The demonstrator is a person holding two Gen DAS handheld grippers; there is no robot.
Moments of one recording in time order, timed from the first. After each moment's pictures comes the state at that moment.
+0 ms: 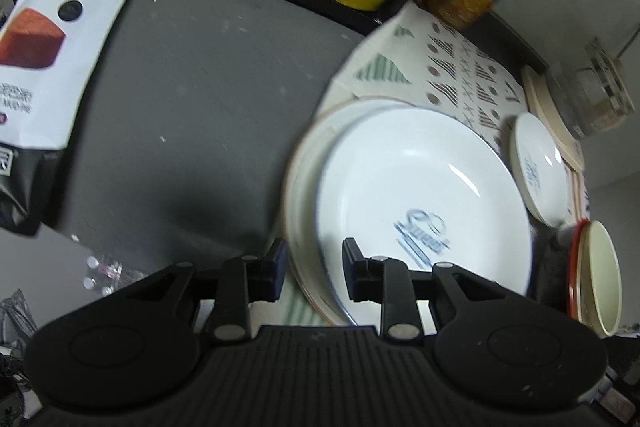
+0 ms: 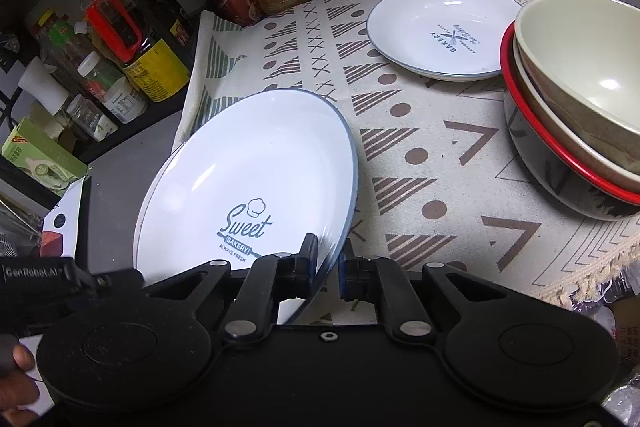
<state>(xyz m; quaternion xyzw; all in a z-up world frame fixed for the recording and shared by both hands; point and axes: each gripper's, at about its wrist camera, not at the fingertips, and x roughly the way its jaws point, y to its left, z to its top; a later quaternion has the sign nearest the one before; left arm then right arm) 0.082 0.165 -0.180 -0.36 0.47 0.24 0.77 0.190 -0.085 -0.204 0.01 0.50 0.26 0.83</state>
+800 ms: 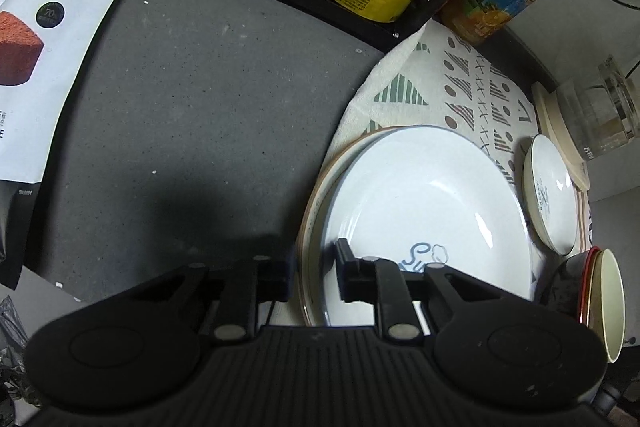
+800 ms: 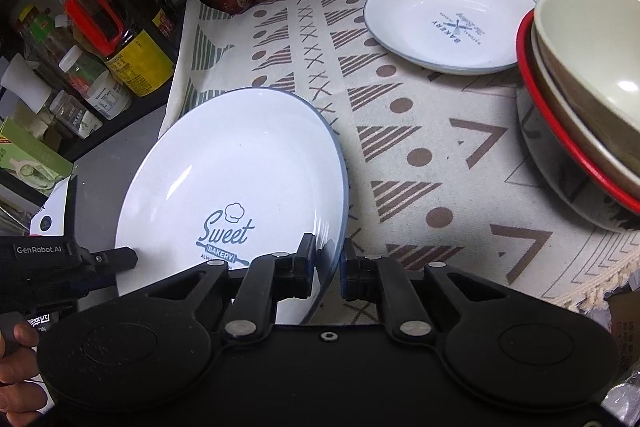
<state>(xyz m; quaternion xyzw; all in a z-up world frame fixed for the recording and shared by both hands) 0.095 0.193 -0.200 -0.38 0.45 0.24 0.77 0.204 -0.070 -0.216 0.00 0.52 0.25 0.82</state>
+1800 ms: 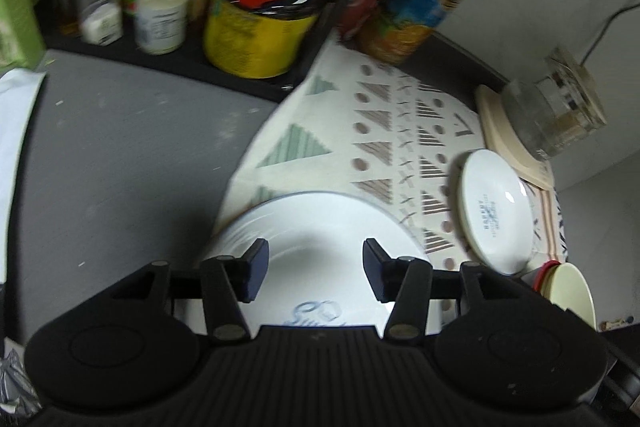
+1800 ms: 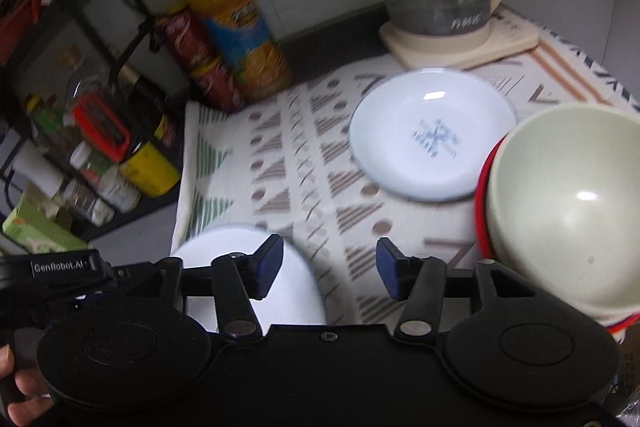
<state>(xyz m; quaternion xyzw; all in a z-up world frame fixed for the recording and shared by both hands) 0.178 0.174 -0.146 -0.33 0.45 0.19 0.81 0.251 -0.088 -0.154 0.04 0.45 0.24 0.86</state>
